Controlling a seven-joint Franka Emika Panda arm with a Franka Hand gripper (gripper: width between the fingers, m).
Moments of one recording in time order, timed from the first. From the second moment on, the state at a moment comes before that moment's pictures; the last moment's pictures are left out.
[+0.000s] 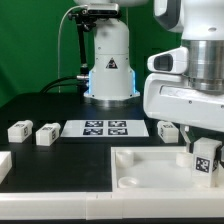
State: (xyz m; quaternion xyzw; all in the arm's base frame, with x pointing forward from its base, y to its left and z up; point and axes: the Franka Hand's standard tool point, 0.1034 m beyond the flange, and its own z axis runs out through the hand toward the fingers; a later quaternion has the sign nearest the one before) arm 0.625 0.123 0.070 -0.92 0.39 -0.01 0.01
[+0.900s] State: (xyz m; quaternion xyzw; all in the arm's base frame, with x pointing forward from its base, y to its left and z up) arm 0.624 0.124 0.070 -1.00 0.00 -0.01 0.00
